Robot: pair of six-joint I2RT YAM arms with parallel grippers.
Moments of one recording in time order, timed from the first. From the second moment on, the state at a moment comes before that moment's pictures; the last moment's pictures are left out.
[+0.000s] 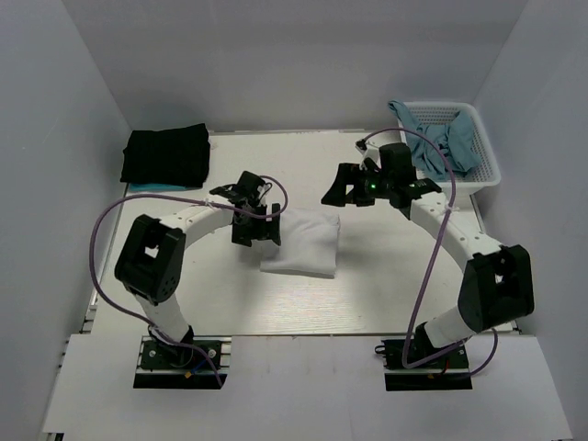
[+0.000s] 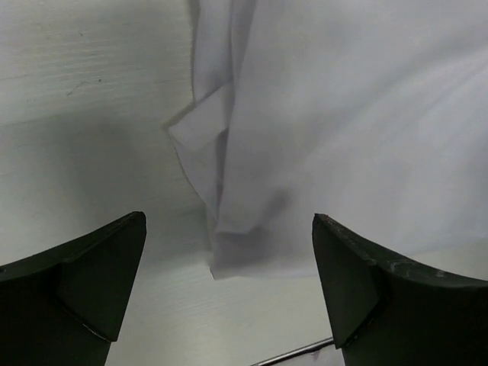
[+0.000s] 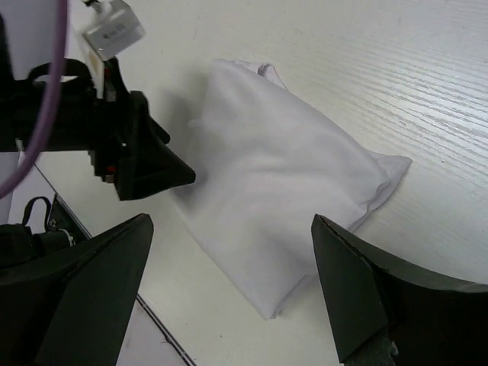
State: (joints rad) left arm -0.48 1.71 1.15 -0.59 0.15 -0.44; right arm 0.36 1.52 1.15 -0.30 -0.56 0.33
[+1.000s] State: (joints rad) left arm -0.53 1.96 1.30 -0.36 0.13 -0.40; right arm 0.35 1.26 0.99 -0.46 -0.27 0.33
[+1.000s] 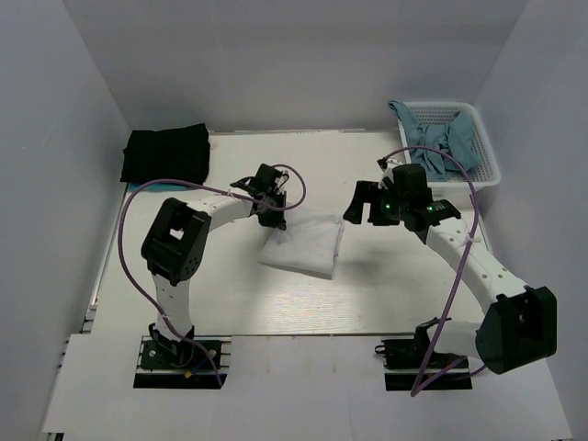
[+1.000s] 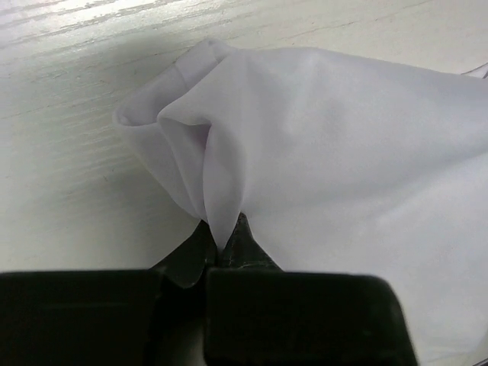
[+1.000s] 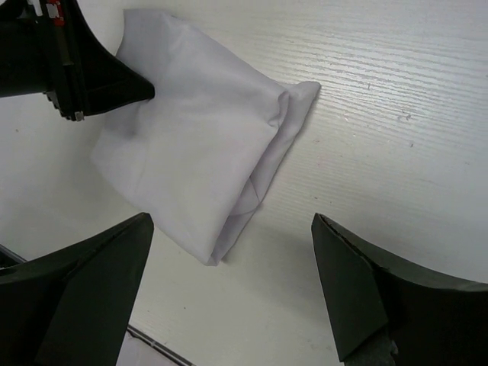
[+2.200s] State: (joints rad) left arm -0.05 1.88 1.93 -0.60 -0.04 0.37; right arm 0.35 1.25 0.98 -0.46 -0.16 0.33
